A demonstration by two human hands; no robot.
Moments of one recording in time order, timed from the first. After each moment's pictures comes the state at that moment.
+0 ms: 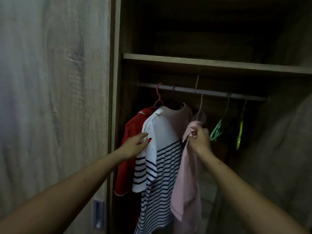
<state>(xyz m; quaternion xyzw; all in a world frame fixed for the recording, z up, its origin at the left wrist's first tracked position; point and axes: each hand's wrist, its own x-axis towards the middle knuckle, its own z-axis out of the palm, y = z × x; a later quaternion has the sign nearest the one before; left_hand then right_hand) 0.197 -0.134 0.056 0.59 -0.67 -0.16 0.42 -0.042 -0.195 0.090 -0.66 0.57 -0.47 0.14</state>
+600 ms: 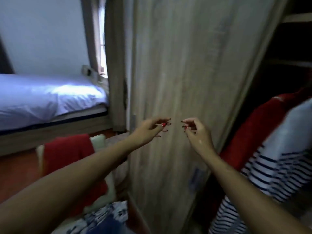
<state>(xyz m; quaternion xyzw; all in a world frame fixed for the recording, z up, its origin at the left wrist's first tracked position) 0.364 0.112 0.009 0.69 -0.47 -0.13 0.54 0.237 -0.036 0.012 -0.83 0.16 -0.41 0.33</state>
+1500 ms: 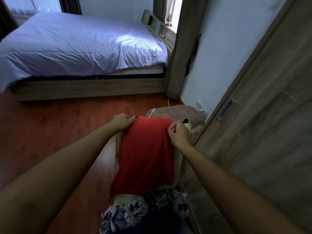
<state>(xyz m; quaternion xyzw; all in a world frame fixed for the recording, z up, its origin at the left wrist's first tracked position) 0.724 0.405 -0.168 0.93 -0.03 -0.19 0.31 0.630 0.207 -0.168 -0.91 0.18 -0.09 0.36</state>
